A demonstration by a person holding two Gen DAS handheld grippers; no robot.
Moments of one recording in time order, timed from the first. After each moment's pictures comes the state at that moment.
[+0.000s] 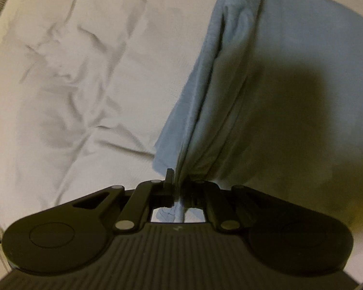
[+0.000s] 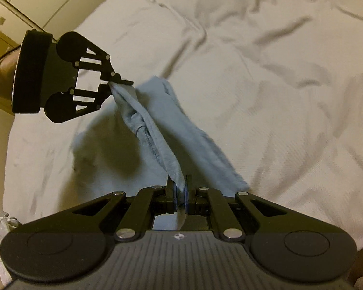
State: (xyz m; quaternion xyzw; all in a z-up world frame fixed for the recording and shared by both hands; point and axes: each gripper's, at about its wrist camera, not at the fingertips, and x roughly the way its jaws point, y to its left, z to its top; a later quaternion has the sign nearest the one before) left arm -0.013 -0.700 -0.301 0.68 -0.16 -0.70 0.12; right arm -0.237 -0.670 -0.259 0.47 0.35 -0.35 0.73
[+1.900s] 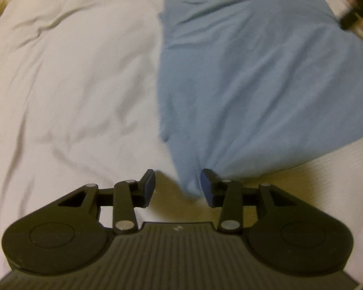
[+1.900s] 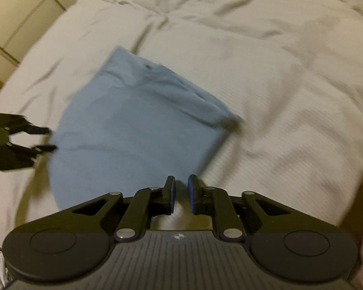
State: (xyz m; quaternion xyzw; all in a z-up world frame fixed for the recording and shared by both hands) left arm 0.136 -0.610 -0.308 0.58 0.16 -0.69 0.40; right arm -0.218 -0.579 -0.264 0.47 0.35 -0.47 0.66
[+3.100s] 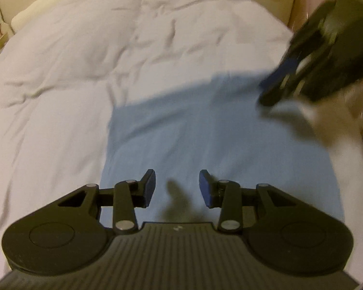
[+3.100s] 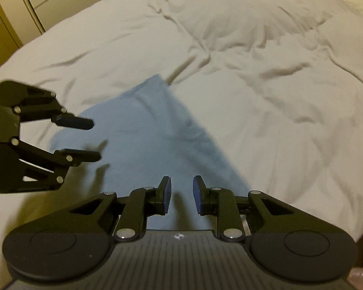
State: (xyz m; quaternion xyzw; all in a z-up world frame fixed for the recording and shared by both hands) left arm -0.004 -0.633 -0.257 0.46 0.14 -0.78 0.40; right arm -0.168 -0.657 -0.254 0.33 0.41 -0.44 0.73
